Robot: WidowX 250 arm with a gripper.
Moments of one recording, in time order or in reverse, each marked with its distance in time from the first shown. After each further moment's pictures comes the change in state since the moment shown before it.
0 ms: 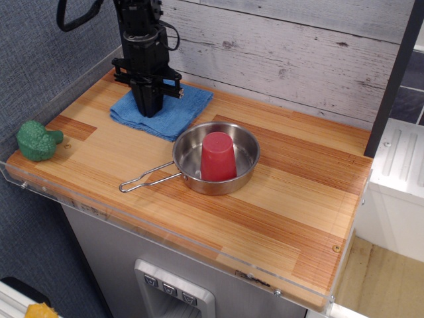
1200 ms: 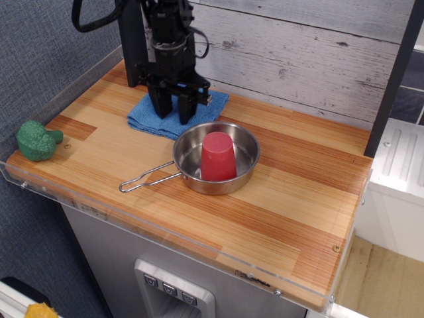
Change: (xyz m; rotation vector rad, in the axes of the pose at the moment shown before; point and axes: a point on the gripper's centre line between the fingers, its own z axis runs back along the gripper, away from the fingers) arm 0.003 -0.024 0.015 0.084 -0.112 0.027
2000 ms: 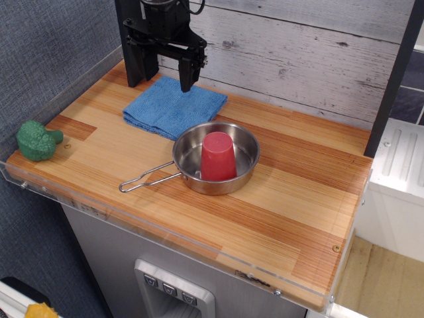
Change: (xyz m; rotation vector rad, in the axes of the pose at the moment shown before) arm -0.004 0.004 0.054 0.035 -0.050 0.023
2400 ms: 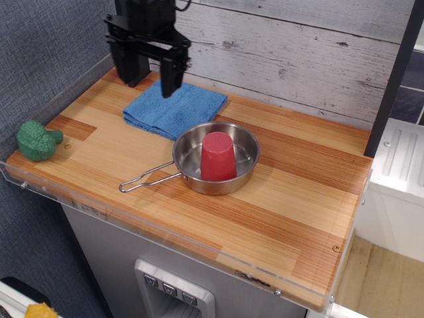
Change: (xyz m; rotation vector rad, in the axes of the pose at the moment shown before) arm -0.039 0.002 0.033 0.021 0.080 -0.044
